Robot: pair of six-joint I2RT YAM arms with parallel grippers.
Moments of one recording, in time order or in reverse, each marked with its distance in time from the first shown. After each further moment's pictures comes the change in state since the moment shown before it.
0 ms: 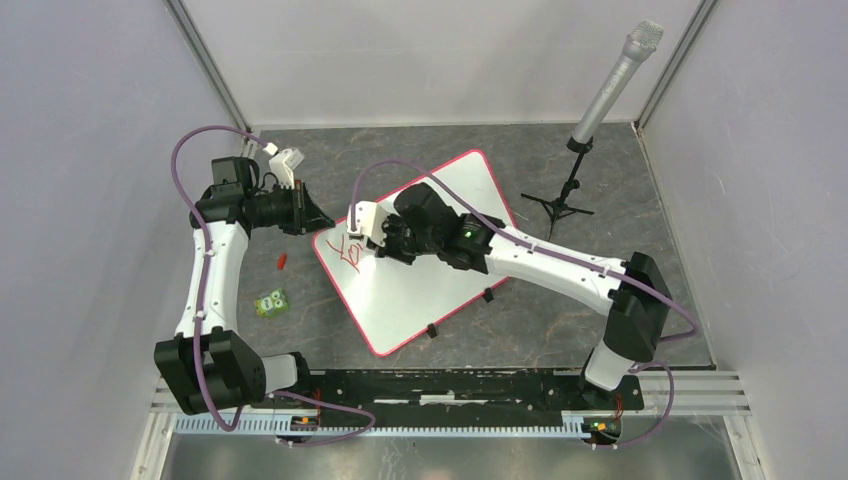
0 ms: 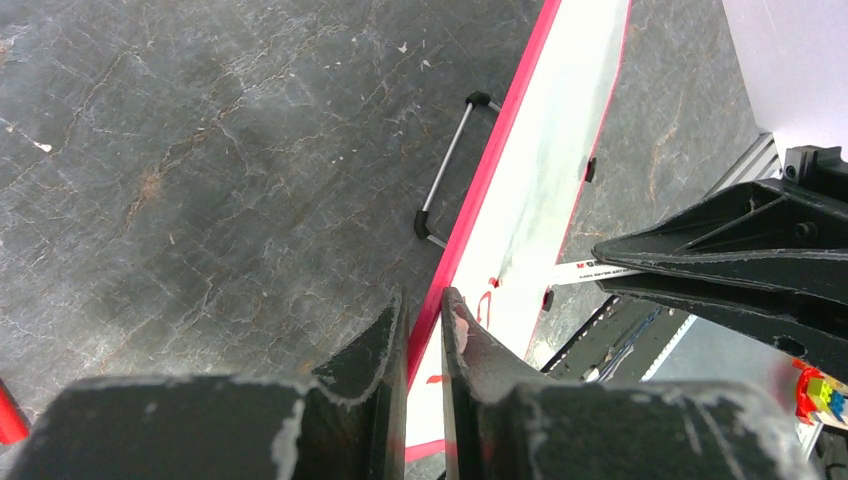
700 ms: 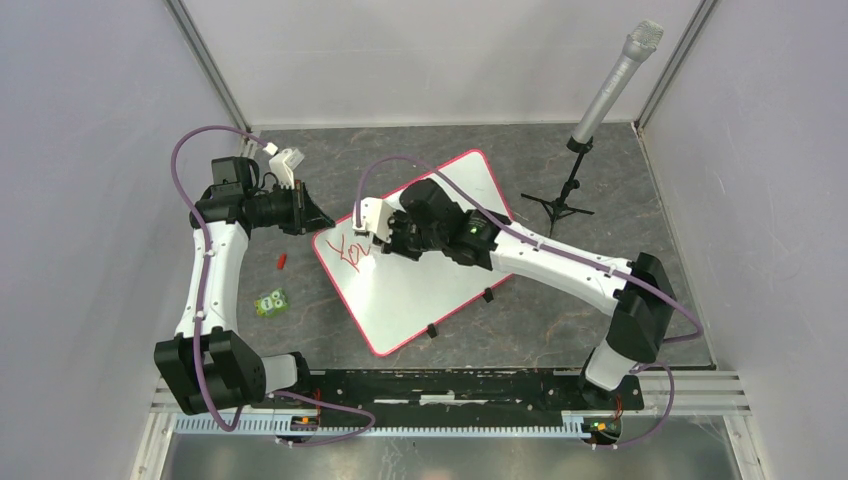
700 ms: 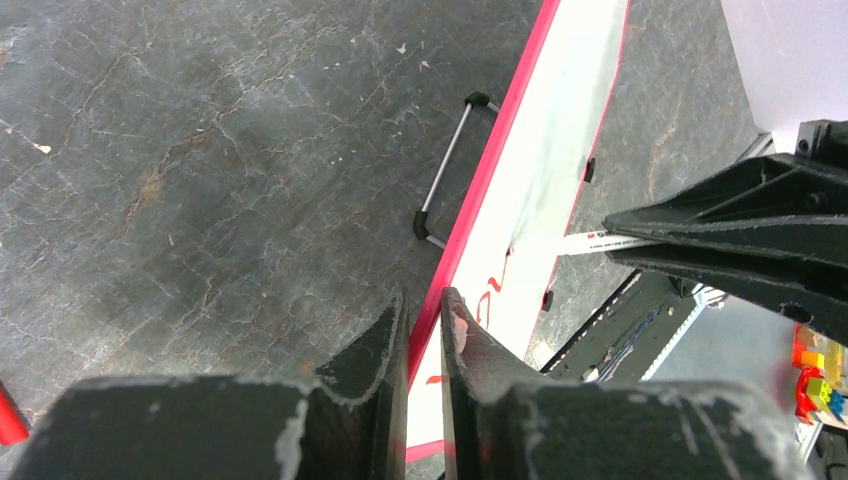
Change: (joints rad) left arm 0.000 0.000 0.000 0.000 0.001 0.000; right arm -0.018 -0.027 -0.021 -0.033 -0.002 -0.023
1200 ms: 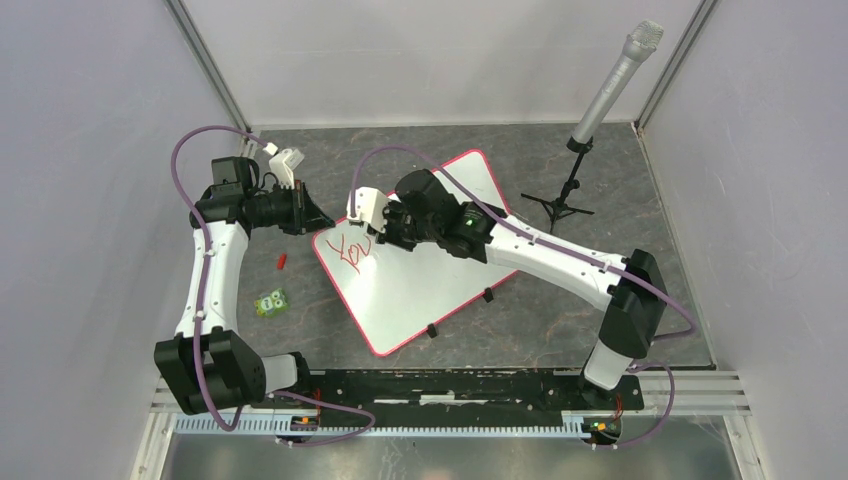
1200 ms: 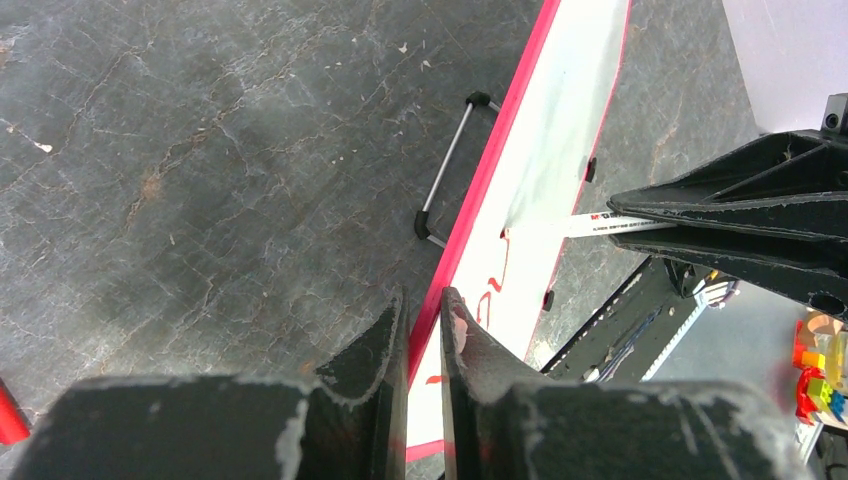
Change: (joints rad) left arm 0.000 0.000 0.000 0.000 -0.001 0.000; right arm -0.016 0.043 0.089 -0.007 0.017 -0.011
